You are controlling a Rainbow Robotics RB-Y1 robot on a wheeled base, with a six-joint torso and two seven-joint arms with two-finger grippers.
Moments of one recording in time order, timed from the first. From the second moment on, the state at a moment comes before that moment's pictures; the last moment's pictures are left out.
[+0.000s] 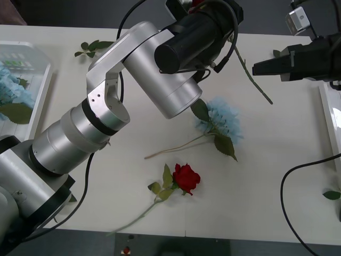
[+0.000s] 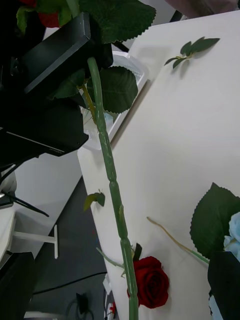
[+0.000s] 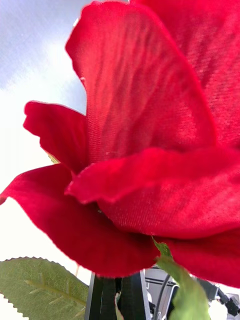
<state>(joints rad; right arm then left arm) -0.76 -0.50 -0.39 -1.14 -1.52 1.81 2.09 -0.89 0.25 -0.64 -1.72 0.02 0.82 0.25</state>
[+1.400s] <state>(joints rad) -0.77 -0.45 -0.36 -1.14 -1.52 1.75 2.06 -0.89 0.25 -0.64 -1.72 -0.02 0.81 0.26</state>
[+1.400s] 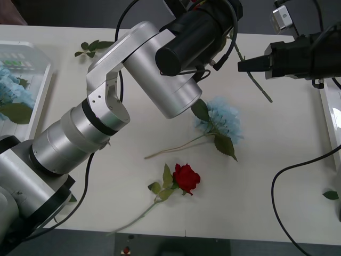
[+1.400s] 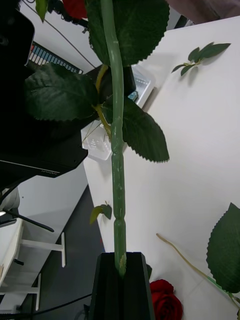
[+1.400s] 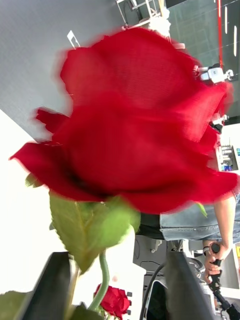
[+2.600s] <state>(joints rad) -0.78 -0.76 -0.36 -1.14 -1.16 1.74 1.98 -0.61 0.85 -0.58 -1.78 0.12 0.05 0.24</state>
